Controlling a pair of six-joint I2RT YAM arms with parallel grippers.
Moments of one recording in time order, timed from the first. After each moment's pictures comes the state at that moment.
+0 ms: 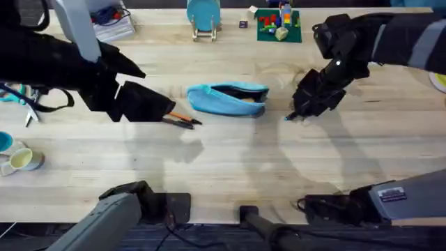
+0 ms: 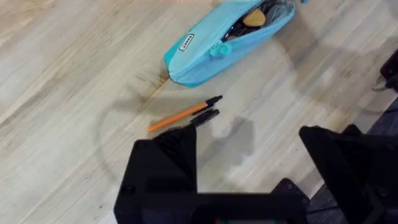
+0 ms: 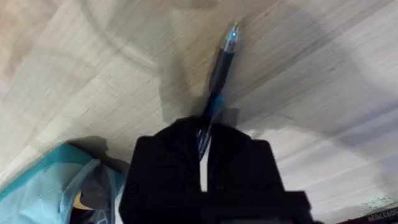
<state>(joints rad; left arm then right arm) 0.25 1.13 1.30 -1.48 0.61 0.89 0.20 1.68 1.05 -0.90 -0.06 0.95</state>
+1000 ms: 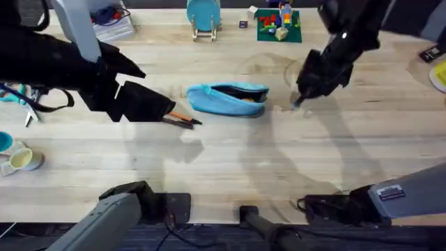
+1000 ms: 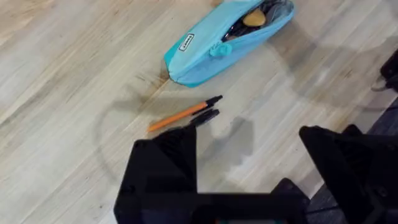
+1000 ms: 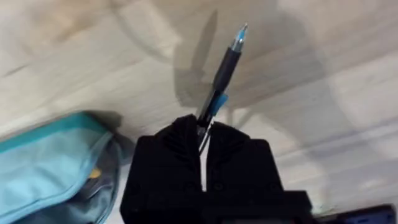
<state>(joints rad) 0.25 1.13 1.30 -1.48 0.61 0.89 0.20 1.71 1.29 -1.08 0.00 0.66</state>
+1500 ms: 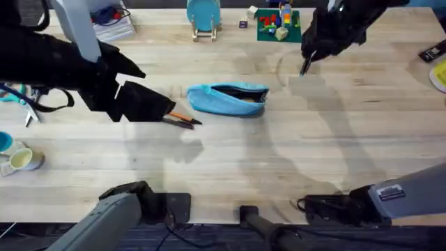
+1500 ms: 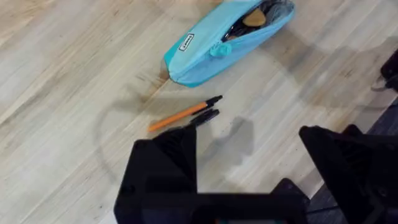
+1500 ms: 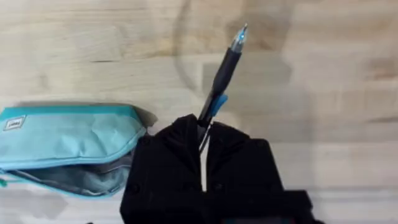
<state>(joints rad) 0.25 1.13 1.30 -1.48 0.61 0.89 0.20 1.71 1.57 -1.14 0.00 0.29</state>
